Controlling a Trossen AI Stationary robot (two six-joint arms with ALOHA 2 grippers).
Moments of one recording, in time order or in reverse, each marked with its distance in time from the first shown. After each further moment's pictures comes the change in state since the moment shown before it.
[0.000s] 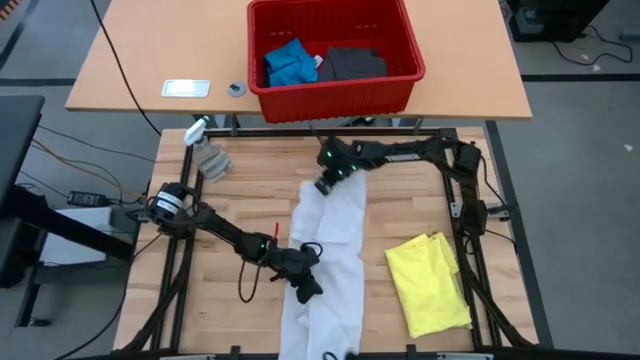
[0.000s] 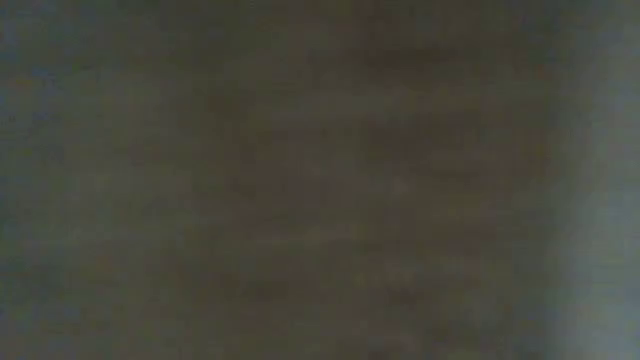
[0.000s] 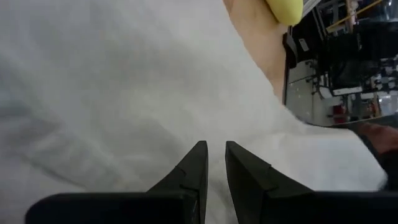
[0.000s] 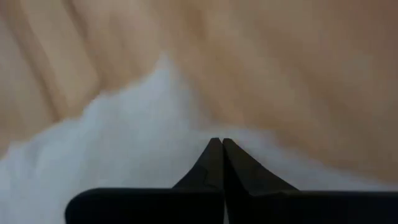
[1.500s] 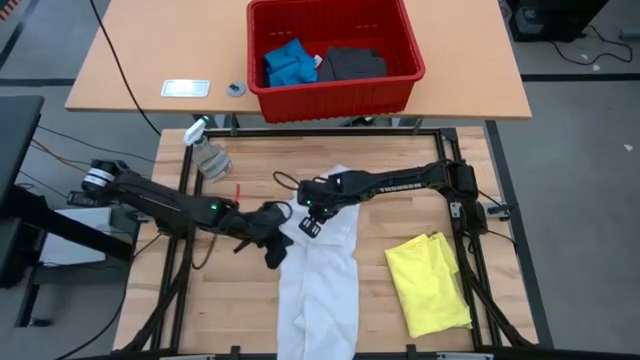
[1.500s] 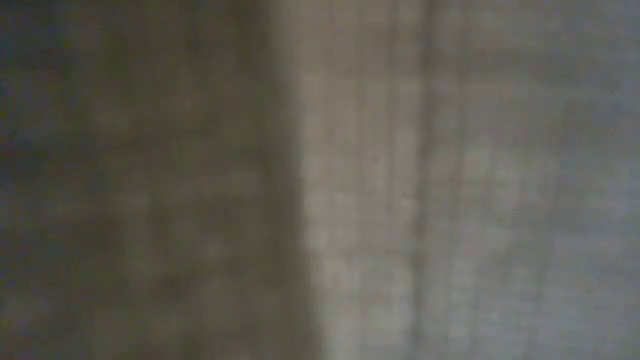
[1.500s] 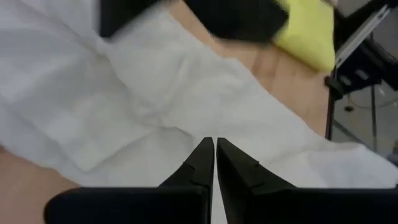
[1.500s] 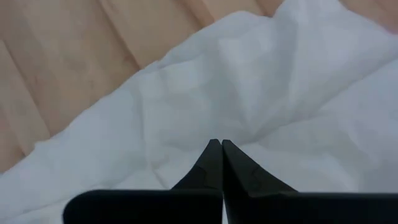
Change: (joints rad) left arm 0.090 -0.674 -0.009 -0.775 -0.296 0.284; right arm 0.374 0.021 0.364 -0.488 0.165 0.265
